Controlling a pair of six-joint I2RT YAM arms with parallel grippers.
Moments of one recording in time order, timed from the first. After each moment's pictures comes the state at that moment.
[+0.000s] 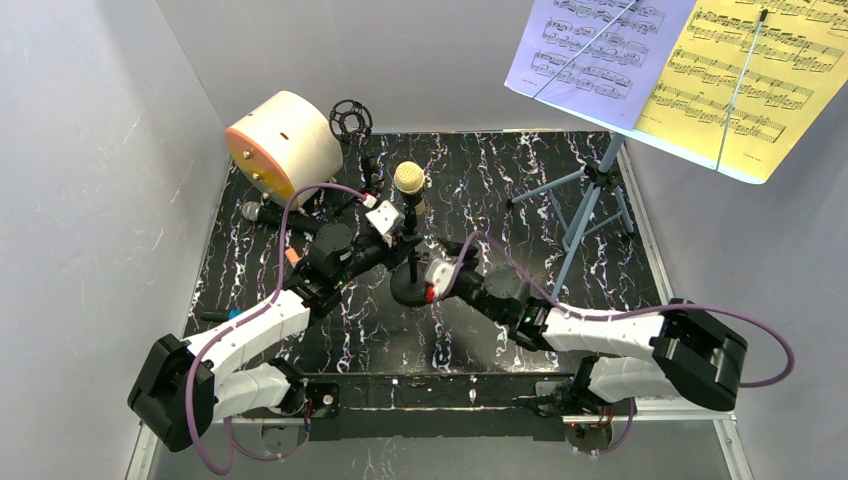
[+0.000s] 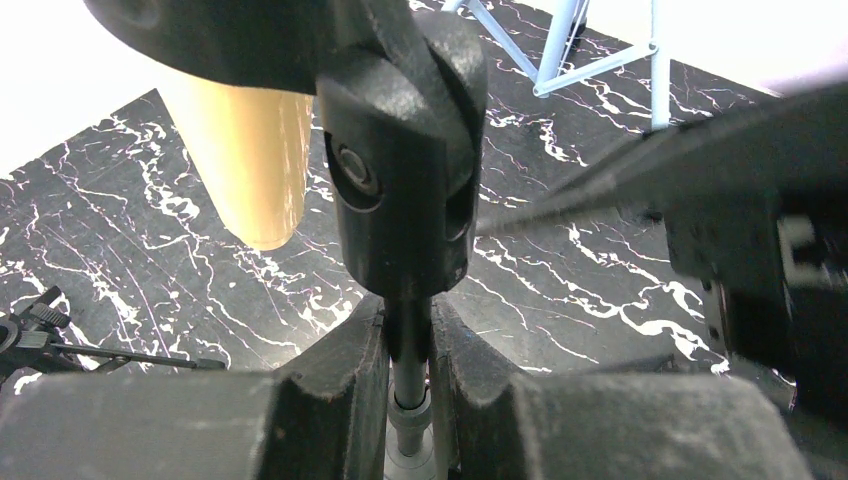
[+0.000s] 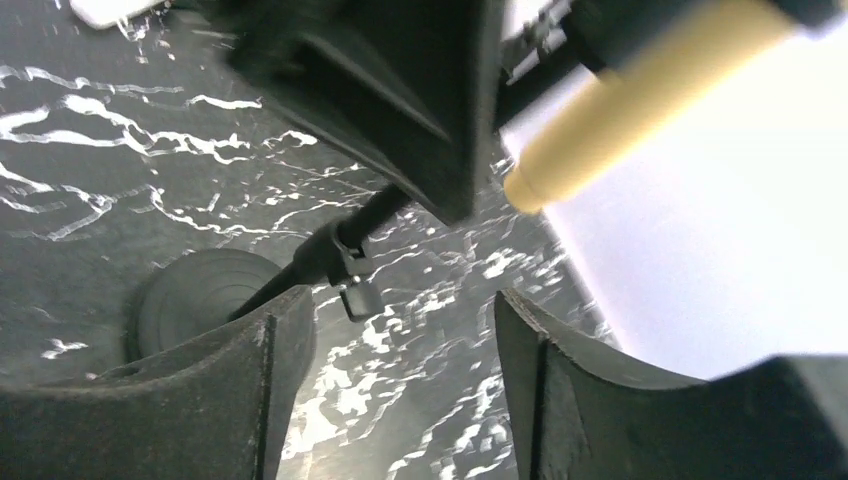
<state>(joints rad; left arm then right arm) -0.66 1.11 0.60 0.40 0.28 0.03 1.13 1.27 0.49 0.75 0.21 -0.75</state>
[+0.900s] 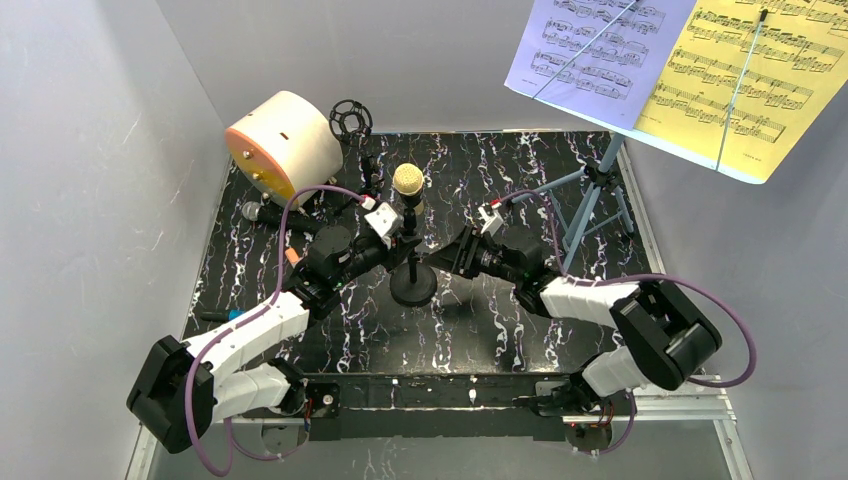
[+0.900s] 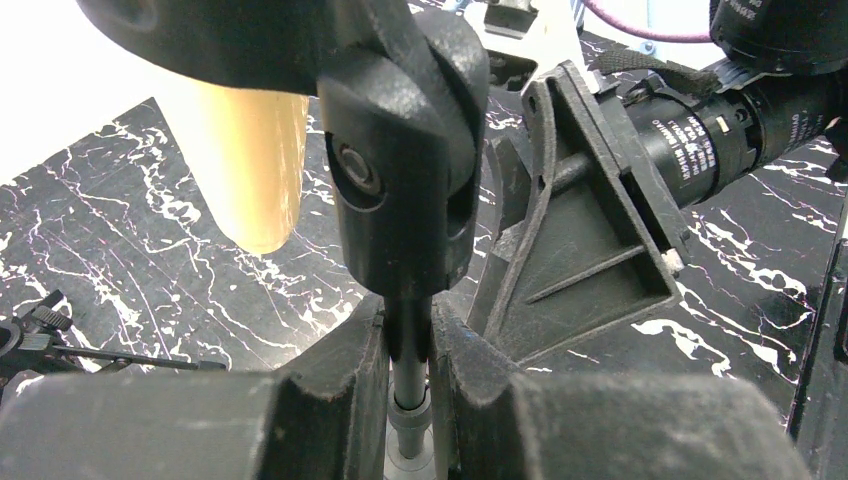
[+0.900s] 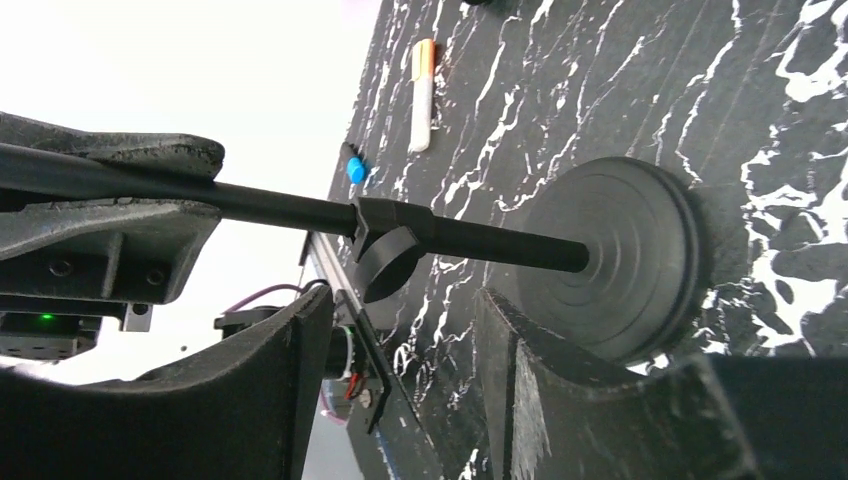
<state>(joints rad) -0.66 1.10 0.58 0.41 0.29 0.04 0.69 1.41 0.51 0.70 -0.40 0.97</state>
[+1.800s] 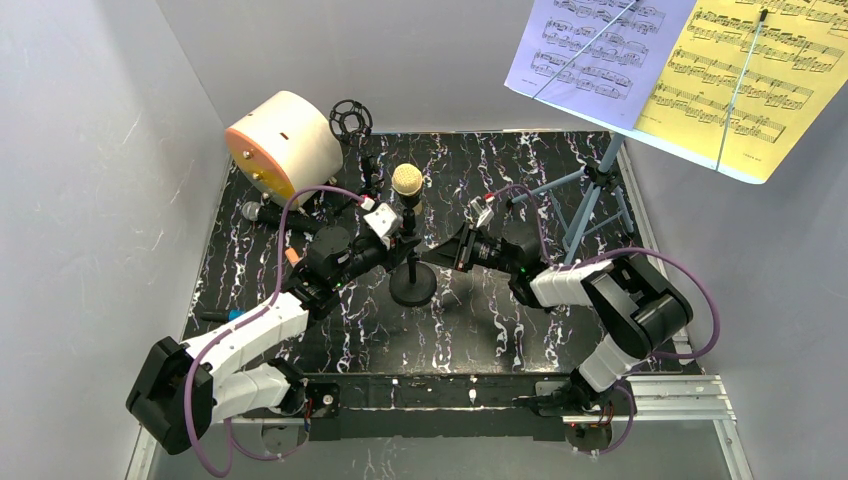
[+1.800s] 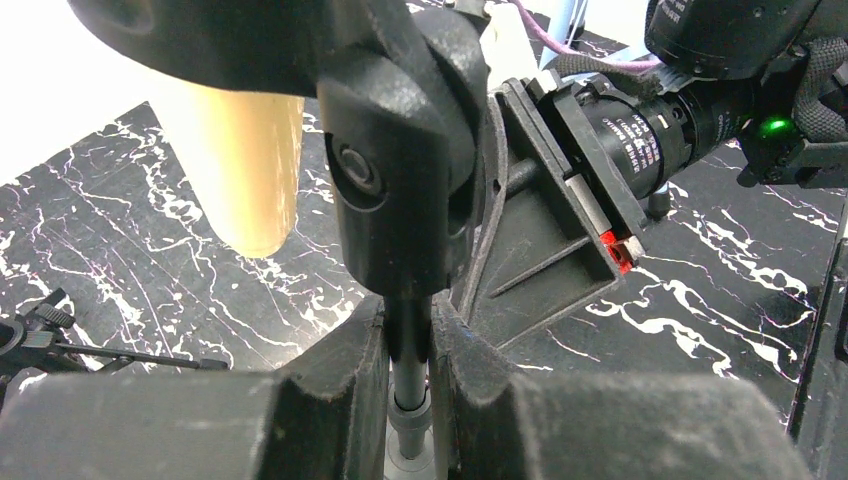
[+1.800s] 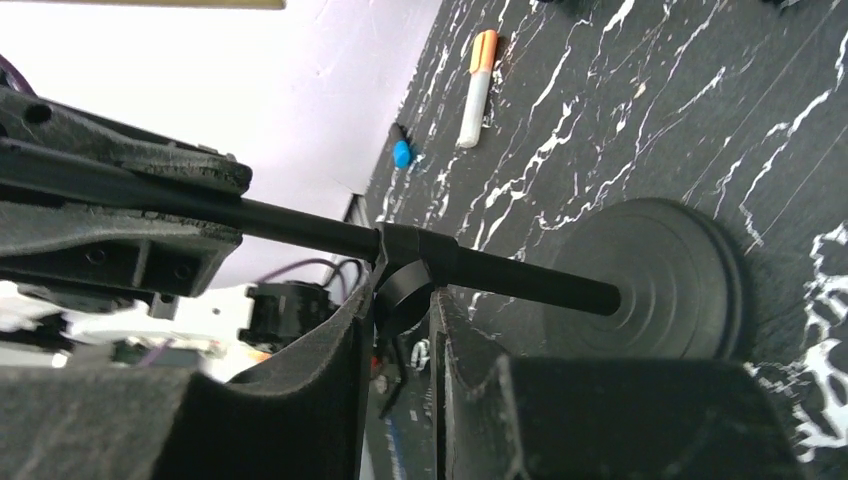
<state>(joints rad) -0.66 1.10 0.58 0.42 0.29 0.04 0.64 1.61 0.55 0.98 -0.60 1.08</state>
